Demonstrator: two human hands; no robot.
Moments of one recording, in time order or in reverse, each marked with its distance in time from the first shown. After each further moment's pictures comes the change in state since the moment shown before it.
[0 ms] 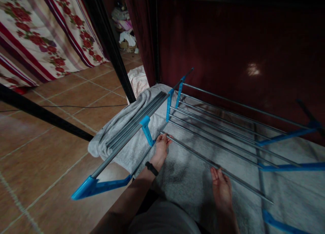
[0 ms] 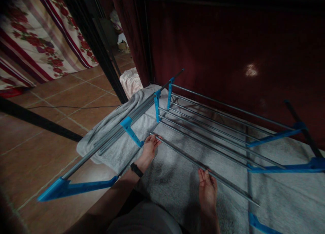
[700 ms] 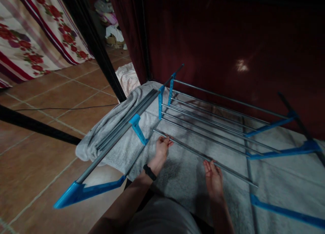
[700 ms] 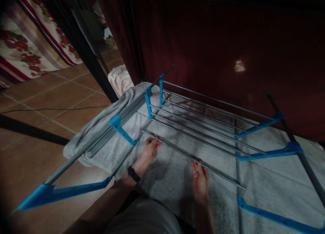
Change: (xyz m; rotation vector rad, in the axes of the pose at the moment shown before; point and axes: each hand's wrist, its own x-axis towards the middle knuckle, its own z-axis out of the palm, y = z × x) left_hand -0.028 -0.021 0.012 0.079 -0.093 -0.061; right_hand -0.003 -0.006 0.011 0.027 -0.011 -0.032
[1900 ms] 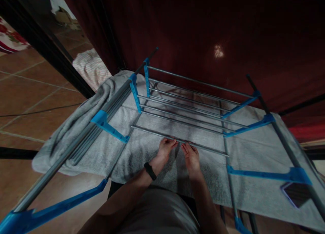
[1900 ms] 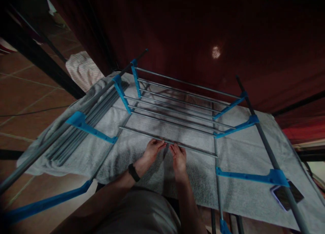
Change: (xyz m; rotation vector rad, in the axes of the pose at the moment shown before) left_hand -0.042 -0.073 0.041 0.033 -0.300 -0.248; right_hand -0.003 0.005 0.044 0.165 0.047 0.148
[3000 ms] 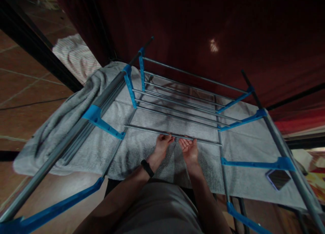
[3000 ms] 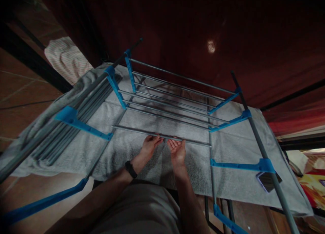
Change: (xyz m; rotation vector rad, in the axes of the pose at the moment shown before) left_hand -0.007 0.001 -0.001 -0.022 0.015 0.006; right_hand 0.005 -0.010 -0.005 -0.052 0.075 0.101
